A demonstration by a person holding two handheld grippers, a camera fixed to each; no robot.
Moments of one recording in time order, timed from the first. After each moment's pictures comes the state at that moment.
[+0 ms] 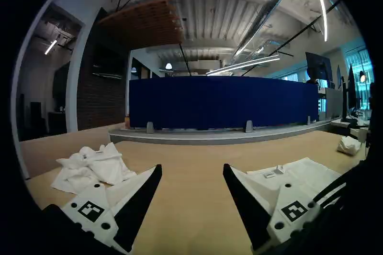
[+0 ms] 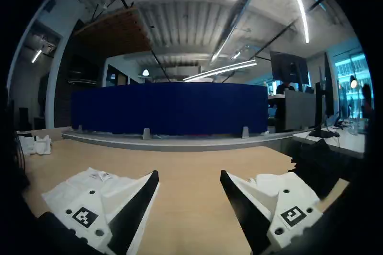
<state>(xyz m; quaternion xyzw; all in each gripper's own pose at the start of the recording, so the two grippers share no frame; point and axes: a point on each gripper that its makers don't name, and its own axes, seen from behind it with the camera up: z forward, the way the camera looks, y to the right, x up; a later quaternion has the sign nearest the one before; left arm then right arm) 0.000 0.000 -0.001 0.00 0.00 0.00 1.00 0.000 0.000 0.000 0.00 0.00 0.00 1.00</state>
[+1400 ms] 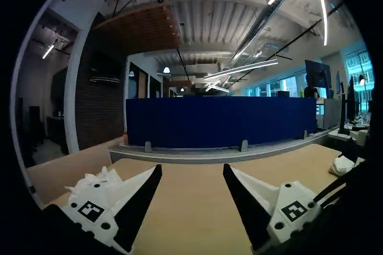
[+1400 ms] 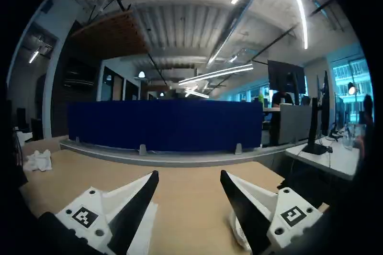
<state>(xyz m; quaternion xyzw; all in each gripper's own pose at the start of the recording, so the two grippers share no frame) 0.122 0.009 -0.005 -0.01 0.00 0.00 1.00 0.116 0.009 -0.011 -0.02 0.00 -0.01 1.00</state>
